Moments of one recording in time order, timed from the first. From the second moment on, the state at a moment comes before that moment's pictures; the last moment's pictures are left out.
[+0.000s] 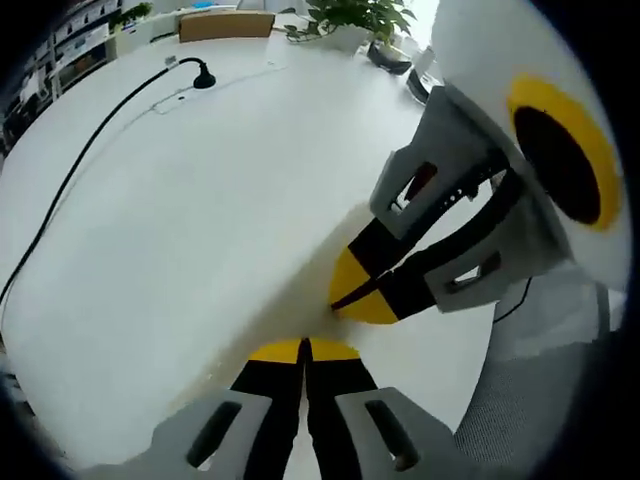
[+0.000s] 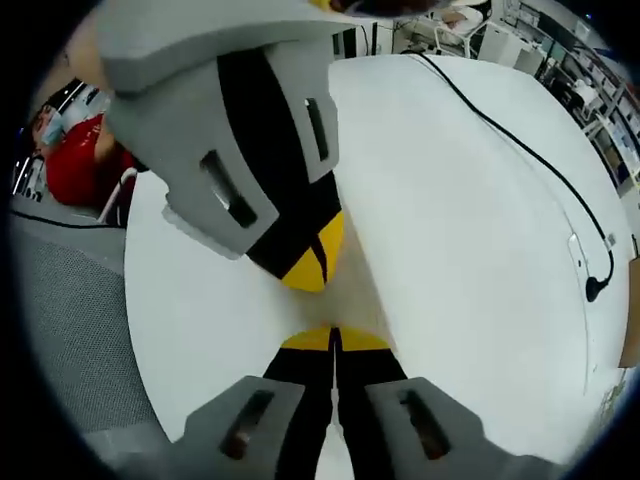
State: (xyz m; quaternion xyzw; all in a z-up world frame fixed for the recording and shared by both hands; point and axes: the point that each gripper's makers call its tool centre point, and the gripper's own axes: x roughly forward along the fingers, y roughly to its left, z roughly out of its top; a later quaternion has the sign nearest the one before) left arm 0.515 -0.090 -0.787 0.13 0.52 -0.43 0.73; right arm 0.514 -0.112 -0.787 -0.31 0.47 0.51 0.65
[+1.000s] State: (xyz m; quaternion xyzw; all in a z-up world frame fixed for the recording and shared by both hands) left arm 0.517 -0.042 -0.791 0.22 0.55 -0.39 0.70; right arm 0.518 -0.144 -0.794 -0.33 0.52 0.46 0.64
